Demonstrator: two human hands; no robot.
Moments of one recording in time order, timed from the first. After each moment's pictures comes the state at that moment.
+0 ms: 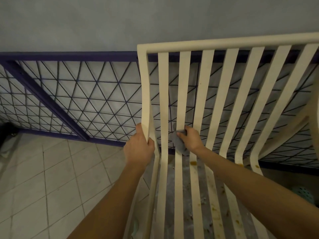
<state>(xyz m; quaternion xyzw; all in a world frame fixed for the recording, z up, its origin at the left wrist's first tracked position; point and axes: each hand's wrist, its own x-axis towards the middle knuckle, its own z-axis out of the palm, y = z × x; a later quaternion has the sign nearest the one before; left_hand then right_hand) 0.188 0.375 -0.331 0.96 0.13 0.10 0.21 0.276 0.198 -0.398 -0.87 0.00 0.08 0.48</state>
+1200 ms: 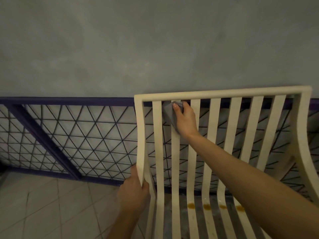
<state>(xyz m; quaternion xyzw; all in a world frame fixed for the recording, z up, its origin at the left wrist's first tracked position) 0.191 0.376 -0.332 0.95 0.14 0.09 0.25 0.356 0.212 -0.220 -0.73 -0.08 -0.15 0.66</state>
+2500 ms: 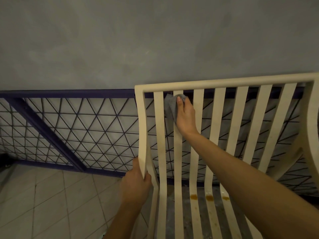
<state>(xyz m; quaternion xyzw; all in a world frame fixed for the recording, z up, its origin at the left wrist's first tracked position) 0.192 0.378 -0.333 0.95 0.14 0.09 0.26 0.362 0.224 -0.248 -0.70 -0.07 -0.17 0.69</state>
